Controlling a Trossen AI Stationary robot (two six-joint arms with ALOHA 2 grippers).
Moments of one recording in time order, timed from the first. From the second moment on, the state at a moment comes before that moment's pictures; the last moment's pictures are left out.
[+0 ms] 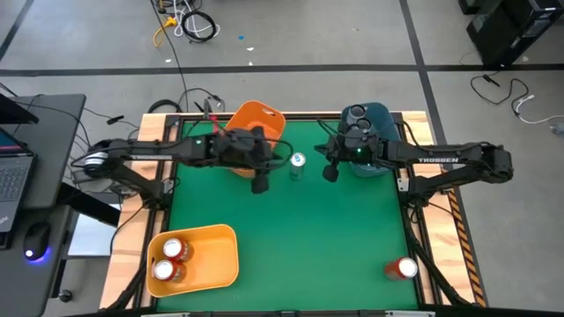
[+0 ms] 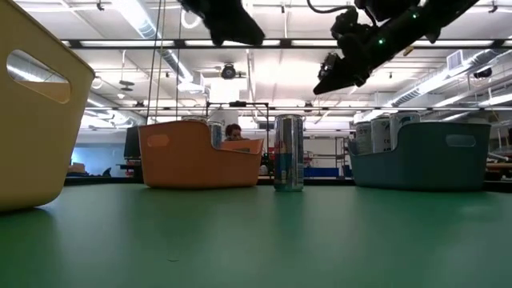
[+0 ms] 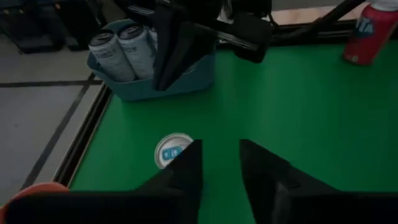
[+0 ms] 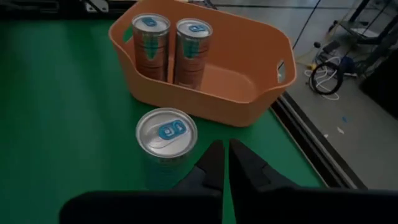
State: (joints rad) left arm 0.09 1.42 1.24 -0.34 -0.08 0.10; right arm -0.24 1.18 0.74 -0.06 0.18 -0.07
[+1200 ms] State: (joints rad) left arm 0.25 1.74 1.37 -0.37 0.00 0.15; right arm -0.17 1.47 0.74 0.04 0.16 0.02
